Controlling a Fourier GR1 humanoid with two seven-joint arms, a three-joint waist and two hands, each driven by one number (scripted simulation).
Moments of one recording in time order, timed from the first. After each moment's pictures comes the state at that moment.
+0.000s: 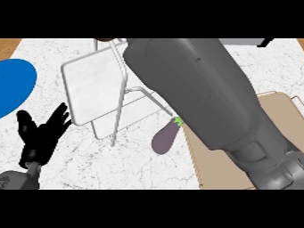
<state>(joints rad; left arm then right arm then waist) -0.11 0.47 -0.29 -1.29 0.52 0.24 0.15 -1.44 0.00 0.17 -1.00 0.51 0.09 0.52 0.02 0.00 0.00</state>
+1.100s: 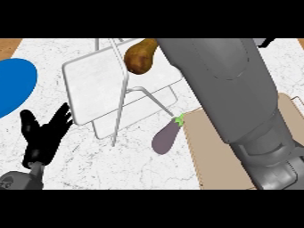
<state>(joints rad) -0.10 0.43 -0.25 -1.31 0.46 0.23 0.18 -1.47 0.00 -0.03 -0.98 0.25 -0.17 0.57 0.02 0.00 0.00</state>
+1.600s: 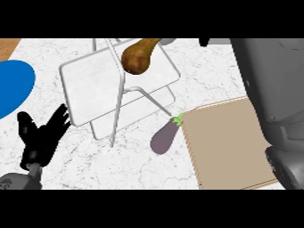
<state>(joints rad) -0.08 0.42 -0.22 -1.30 0.45 0.22 0.17 -1.47 -0.12 -0.15 -0.97 0.25 -0.30 0.59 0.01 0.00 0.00</state>
